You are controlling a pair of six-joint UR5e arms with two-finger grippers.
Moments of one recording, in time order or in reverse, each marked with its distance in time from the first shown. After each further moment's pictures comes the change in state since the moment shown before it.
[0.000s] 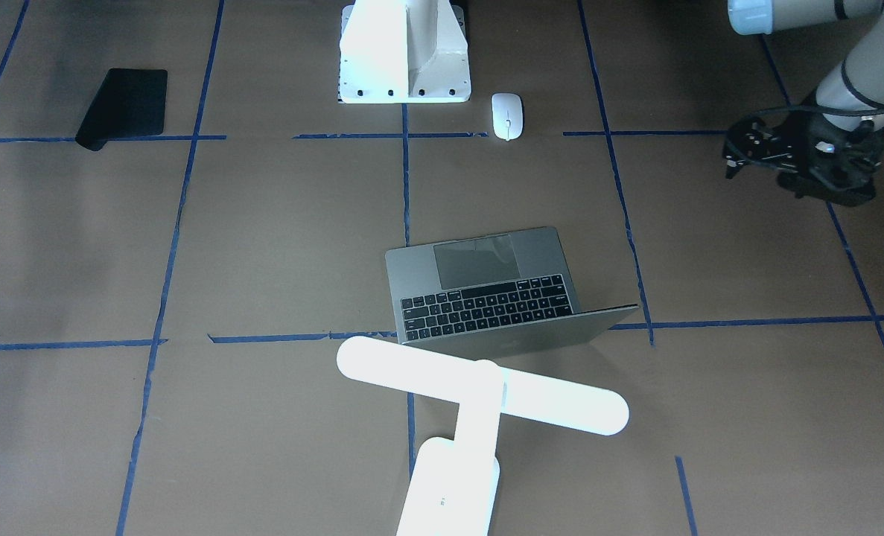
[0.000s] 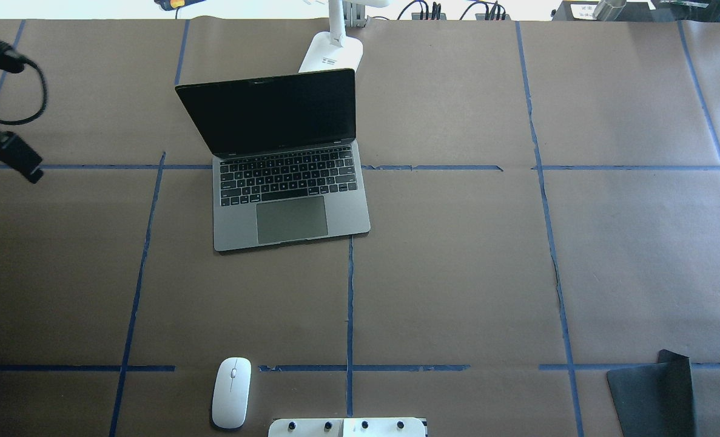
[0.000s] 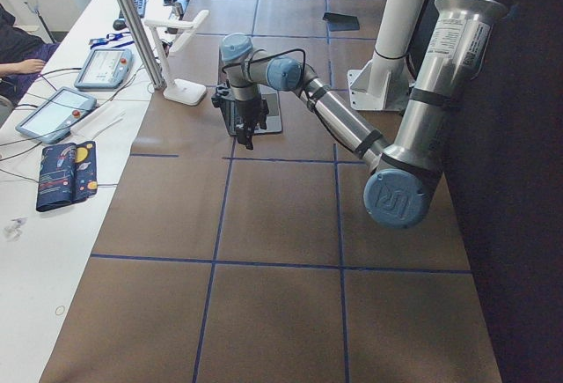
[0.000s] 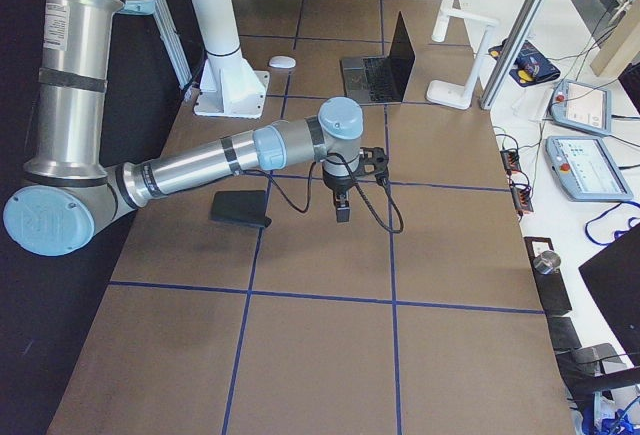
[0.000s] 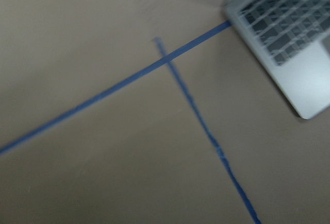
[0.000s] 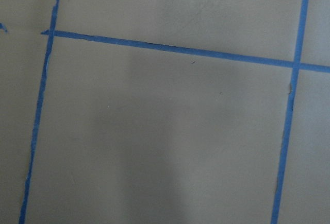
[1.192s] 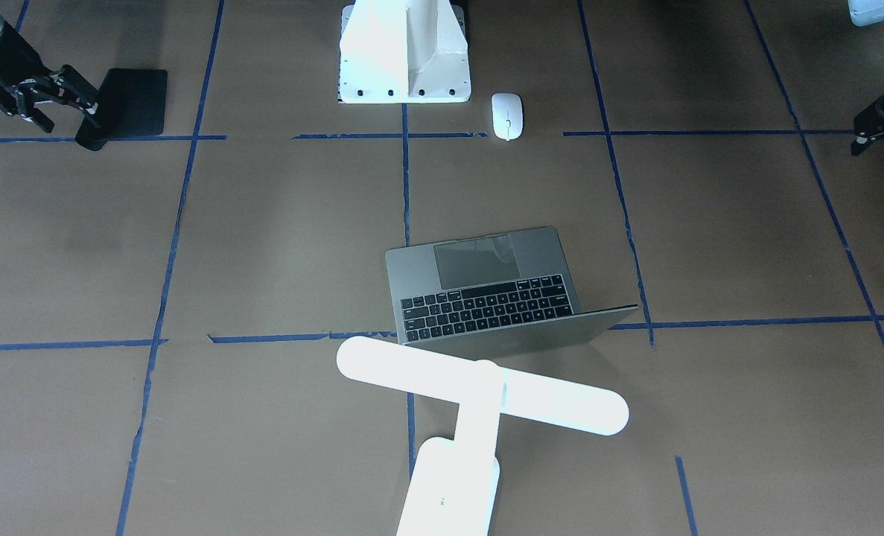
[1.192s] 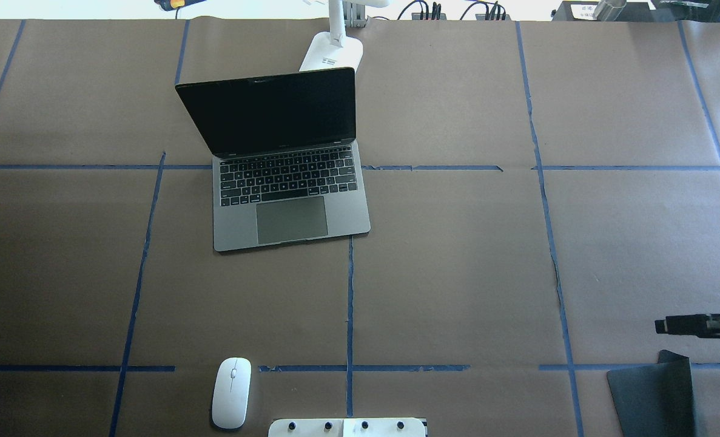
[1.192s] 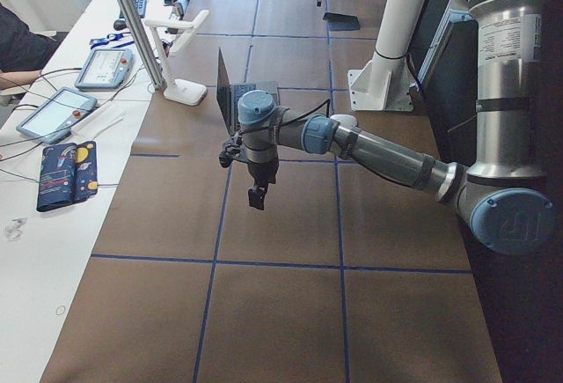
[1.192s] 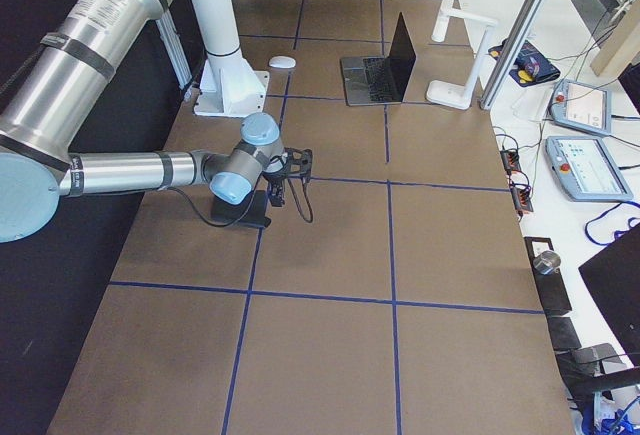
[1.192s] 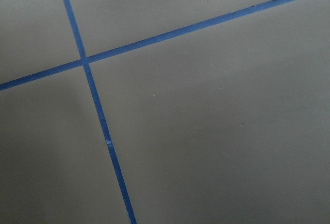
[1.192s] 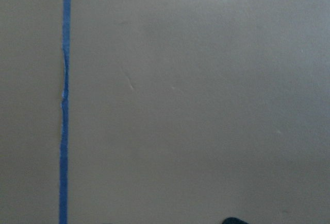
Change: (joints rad) left arm -0.197 0.281 0.007 -0.208 -0.010 0.138; right arm -0.798 -0.406 -0.077 1.095 -0.461 1.034
